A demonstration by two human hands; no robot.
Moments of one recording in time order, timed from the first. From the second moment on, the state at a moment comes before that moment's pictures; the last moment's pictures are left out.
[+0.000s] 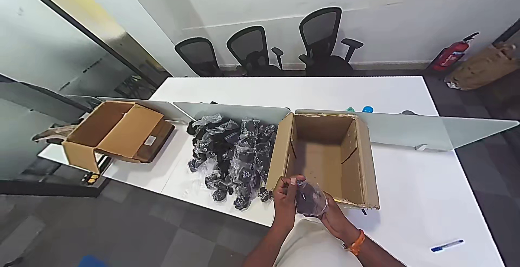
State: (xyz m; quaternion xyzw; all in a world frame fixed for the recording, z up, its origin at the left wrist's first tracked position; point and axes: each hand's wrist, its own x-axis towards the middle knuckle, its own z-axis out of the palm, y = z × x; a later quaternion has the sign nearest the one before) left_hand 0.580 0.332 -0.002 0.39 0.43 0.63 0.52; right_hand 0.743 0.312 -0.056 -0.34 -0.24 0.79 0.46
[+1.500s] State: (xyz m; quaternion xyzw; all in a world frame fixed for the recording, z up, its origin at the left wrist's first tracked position) left_hand 0.555 0.369 -0.011 0.08 0.37 0.65 0.66; right_hand 0.787 0.352 -0.081 -0.07 -0.07 0.84 0.53
